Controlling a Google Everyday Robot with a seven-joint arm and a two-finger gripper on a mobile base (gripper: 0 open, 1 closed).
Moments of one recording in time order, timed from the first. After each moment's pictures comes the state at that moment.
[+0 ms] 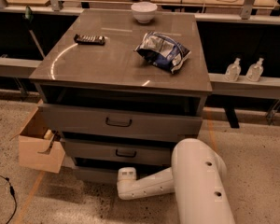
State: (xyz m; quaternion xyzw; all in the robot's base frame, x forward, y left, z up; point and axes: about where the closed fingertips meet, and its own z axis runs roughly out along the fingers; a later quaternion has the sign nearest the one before) arm 0.597 0.079 0.179 -0.67 0.72 -0.08 0.18
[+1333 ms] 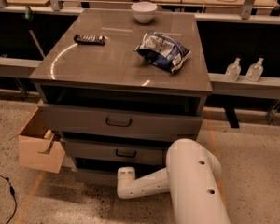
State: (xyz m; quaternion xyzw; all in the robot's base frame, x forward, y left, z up) arm 0.606 0.074 0.166 -0.66 0.72 -0.09 0.17
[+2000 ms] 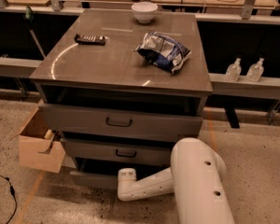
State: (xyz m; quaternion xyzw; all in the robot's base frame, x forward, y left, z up) arm 0.589 0.064 0.177 -0.66 0.73 -0.09 0.16
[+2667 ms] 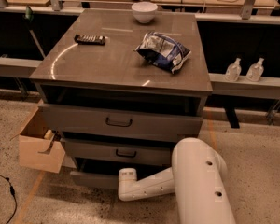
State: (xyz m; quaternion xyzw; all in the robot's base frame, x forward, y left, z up) arm 0.586 0.062 0.178 -0.65 0.73 -0.09 0.16
